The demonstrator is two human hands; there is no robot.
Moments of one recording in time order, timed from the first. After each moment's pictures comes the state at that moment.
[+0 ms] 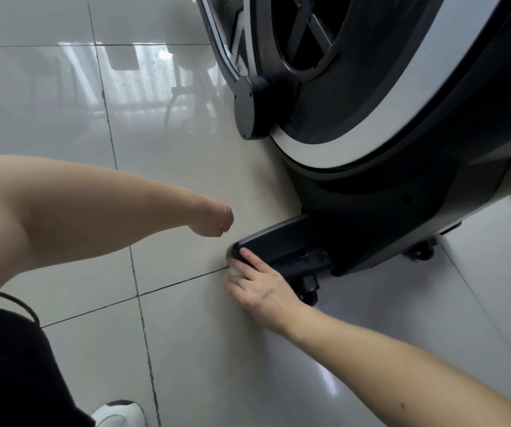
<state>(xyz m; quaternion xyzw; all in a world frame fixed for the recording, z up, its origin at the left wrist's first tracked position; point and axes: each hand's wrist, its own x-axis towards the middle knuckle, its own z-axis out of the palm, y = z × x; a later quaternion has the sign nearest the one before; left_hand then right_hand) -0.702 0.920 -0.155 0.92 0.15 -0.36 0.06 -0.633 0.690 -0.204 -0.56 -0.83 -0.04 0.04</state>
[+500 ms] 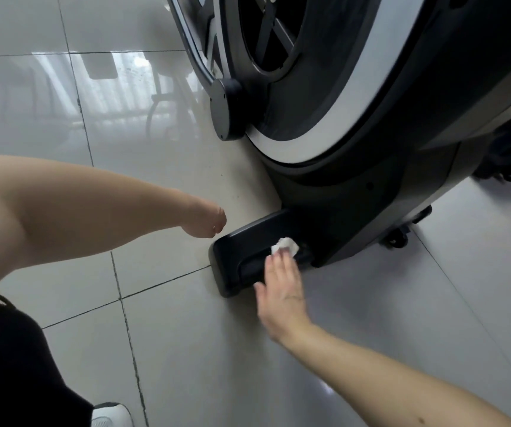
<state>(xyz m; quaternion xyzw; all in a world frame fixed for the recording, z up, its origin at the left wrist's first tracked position) -0.687 0.901 -0.148 0.92 0.14 -0.35 0.09 -0.625 0.634 -0.200 -0.86 -0.50 0.09 0.09</state>
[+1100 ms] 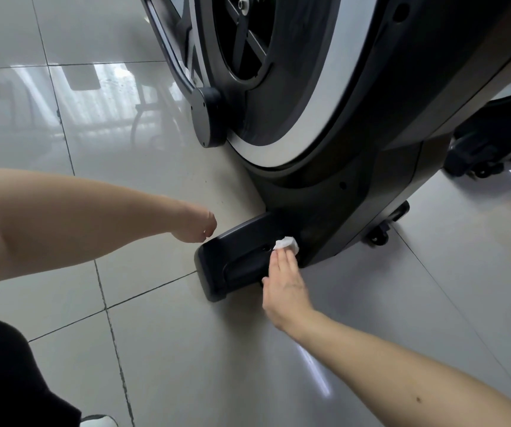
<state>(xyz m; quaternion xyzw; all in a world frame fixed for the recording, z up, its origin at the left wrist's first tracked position) -0.676 0.892 -0.144 0.93 0.13 -0.34 0.08 -0.595 0.624 -0.182 -0.86 -0.50 0.08 0.03</state>
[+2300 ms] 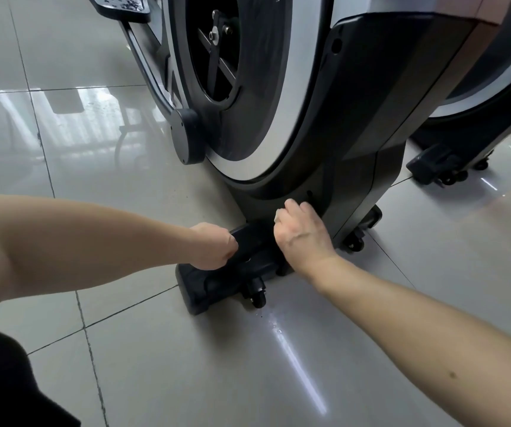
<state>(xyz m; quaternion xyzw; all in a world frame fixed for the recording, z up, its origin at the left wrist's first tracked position) -0.645 0.821 -0.119 0.97 0.06 -0.25 0.03 -0.522 0.657 -0.055 -0.73 -0.62 -0.21 -0.19</state>
